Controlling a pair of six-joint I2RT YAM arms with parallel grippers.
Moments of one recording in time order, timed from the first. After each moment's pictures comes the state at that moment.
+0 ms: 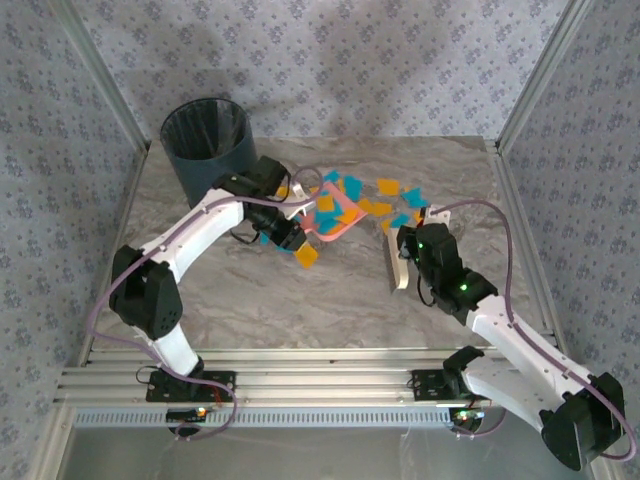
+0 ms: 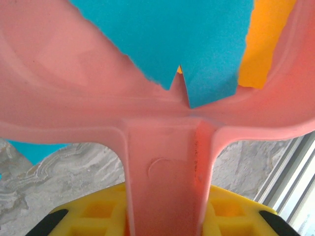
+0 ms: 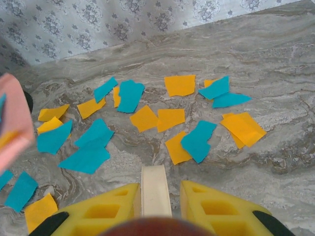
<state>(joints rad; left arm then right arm) -0.54 1.70 1.52 -1.03 0.41 0.22 0.53 0.89 0.65 -0.23 0.37 0.46</state>
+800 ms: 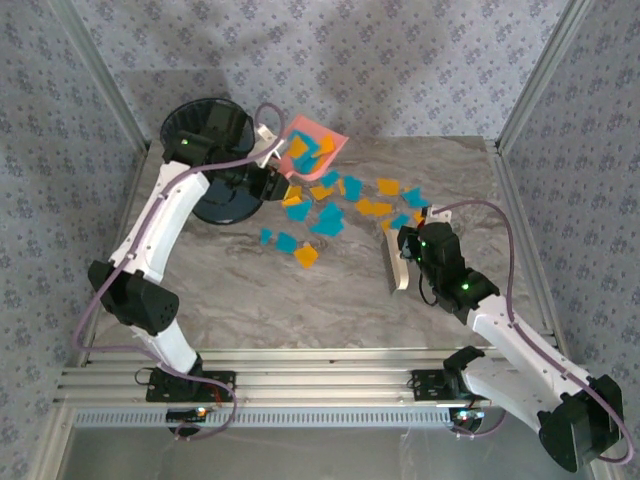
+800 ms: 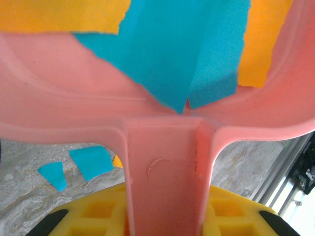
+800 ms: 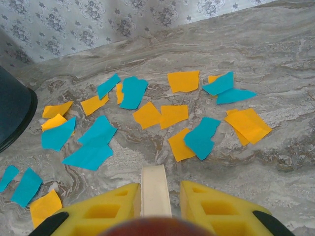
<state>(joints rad) -0.38 1.71 1.95 -1.23 0.49 0.13 0.50 0.89 0.65 -0.23 0.31 0.45</state>
